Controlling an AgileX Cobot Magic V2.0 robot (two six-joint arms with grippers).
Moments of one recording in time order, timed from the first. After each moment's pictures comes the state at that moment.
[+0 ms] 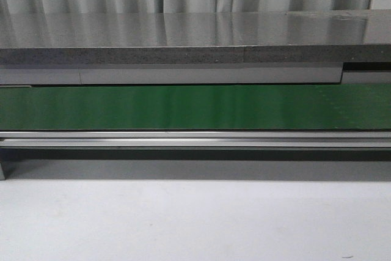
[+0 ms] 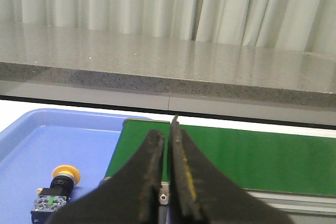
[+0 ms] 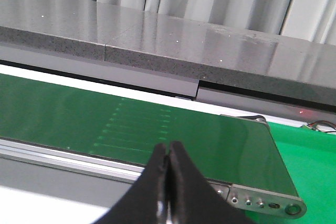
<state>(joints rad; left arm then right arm) -0.06 -0.01 0.00 0.02 0.04 -0.07 0.06 -0.01 0.03 -0.02 0.07 -0.08</state>
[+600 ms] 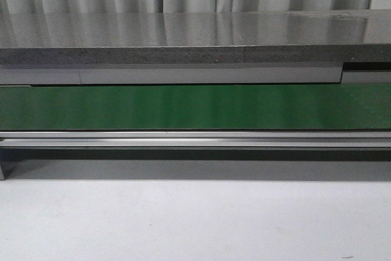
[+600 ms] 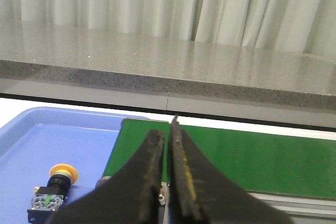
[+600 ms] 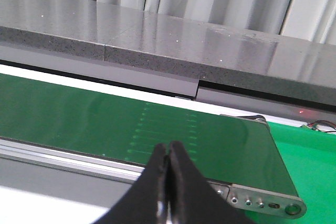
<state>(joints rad) -0.06 -0.01 0.00 0.00 0.04 -0.07 0.06 -0.01 0.03 -0.02 0.07 -0.08</state>
